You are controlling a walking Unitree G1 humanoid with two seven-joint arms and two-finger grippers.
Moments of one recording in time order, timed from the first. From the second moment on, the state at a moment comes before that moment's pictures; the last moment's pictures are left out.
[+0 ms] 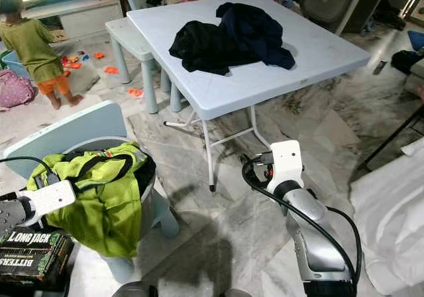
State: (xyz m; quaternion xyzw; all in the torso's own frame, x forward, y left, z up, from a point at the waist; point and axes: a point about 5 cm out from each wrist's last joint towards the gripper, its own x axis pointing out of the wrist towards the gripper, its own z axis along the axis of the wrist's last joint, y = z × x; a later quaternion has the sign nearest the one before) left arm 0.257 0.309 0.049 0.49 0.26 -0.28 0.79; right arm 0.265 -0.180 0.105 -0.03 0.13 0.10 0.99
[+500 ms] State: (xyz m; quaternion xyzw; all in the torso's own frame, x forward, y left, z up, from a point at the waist) left arm 0.262 0.277 0.042 0.38 0.24 -0.32 0.84; right arm 0.266 -0.179 0.107 -0.04 0.13 0.10 0.99
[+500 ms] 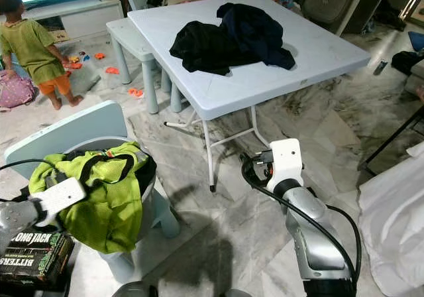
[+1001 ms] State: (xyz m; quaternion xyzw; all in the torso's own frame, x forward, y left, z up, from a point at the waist) left arm 0.261 0.252 0.041 0.33 0.23 -0.37 0.84; right arm 0.267 -0.178 0.107 -0.03 0.13 0.10 0.99
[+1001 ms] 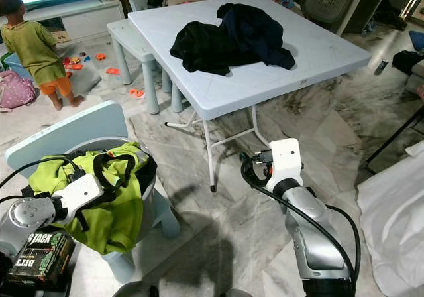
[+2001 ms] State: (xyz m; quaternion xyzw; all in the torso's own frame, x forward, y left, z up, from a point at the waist) left arm 0.261 0.268 0.034 0.40 0.21 -0.25 0.86; right arm 0.267 -0.175 0.106 -0.03 0.13 0.10 0.99
